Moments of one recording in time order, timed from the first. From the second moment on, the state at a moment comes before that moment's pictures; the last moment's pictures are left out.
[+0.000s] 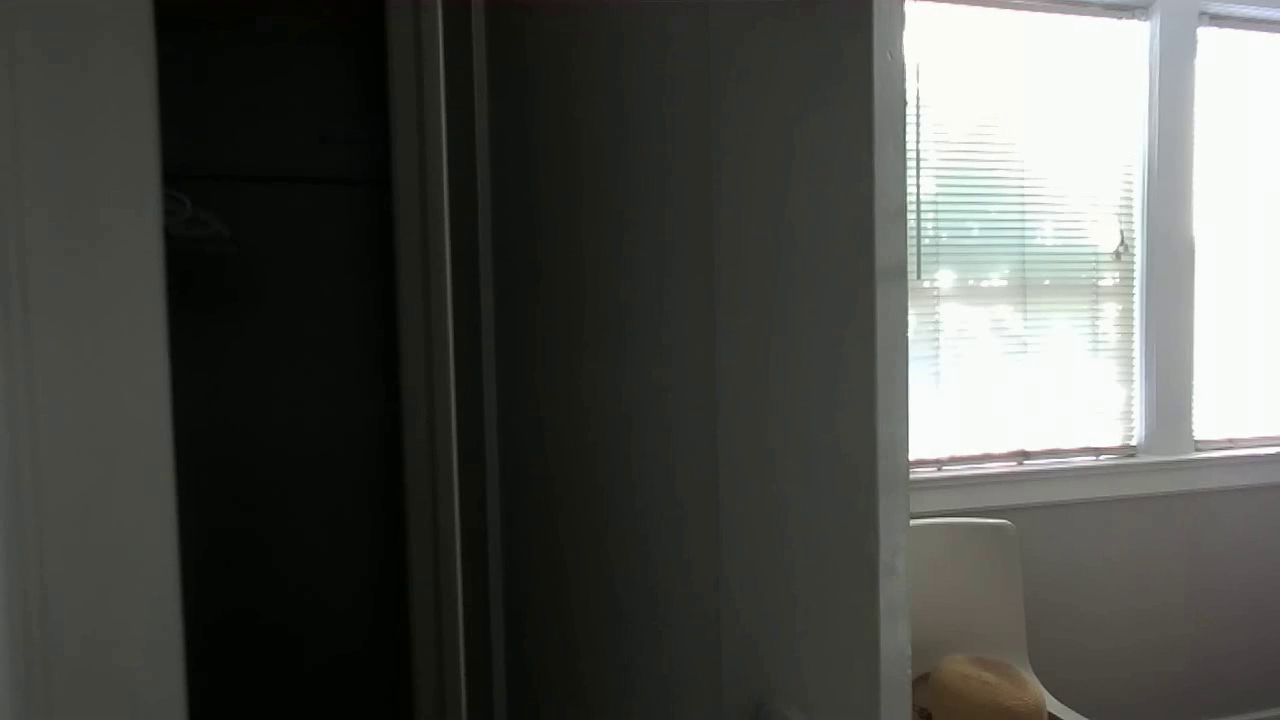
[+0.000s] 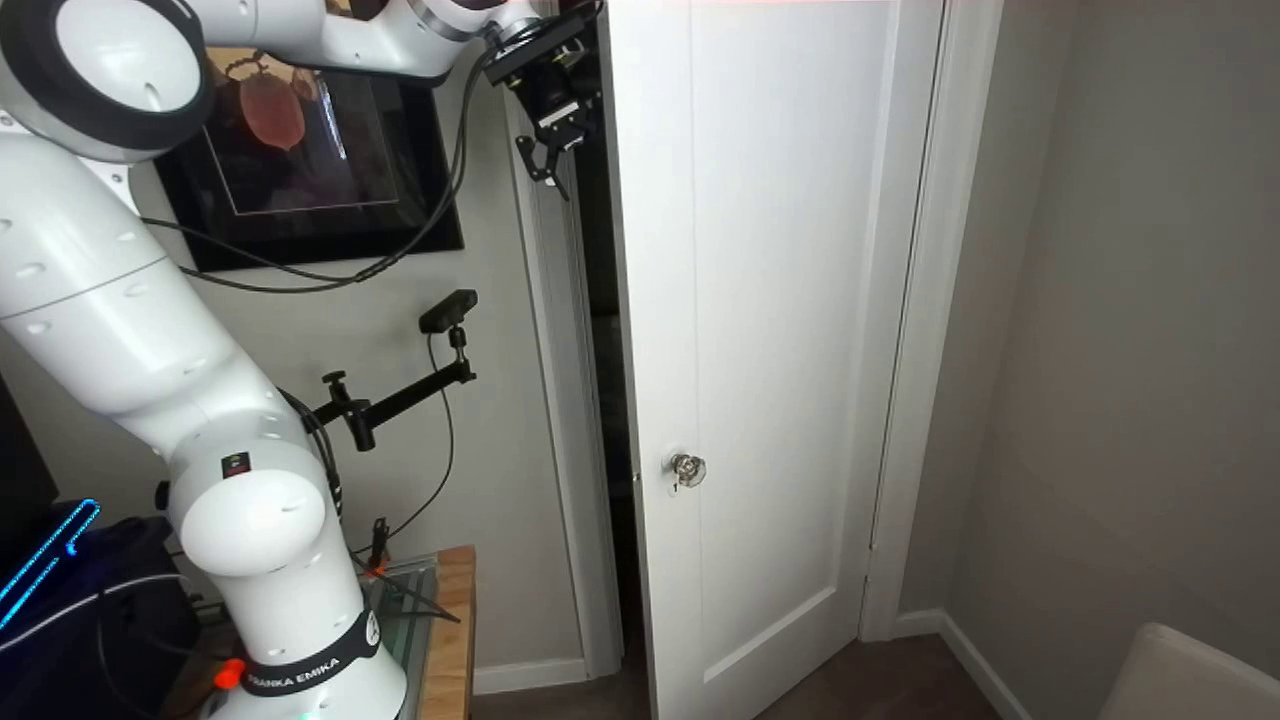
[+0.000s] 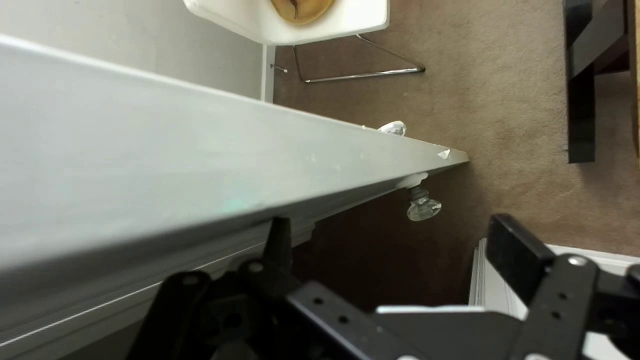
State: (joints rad) arm 0.42 -0.26 0.37 -1.71 -0.42 1.55 -0.65
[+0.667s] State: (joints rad) arm 0.41 -0.32 0.32 -1.77 -0.41 1.54 -0.65
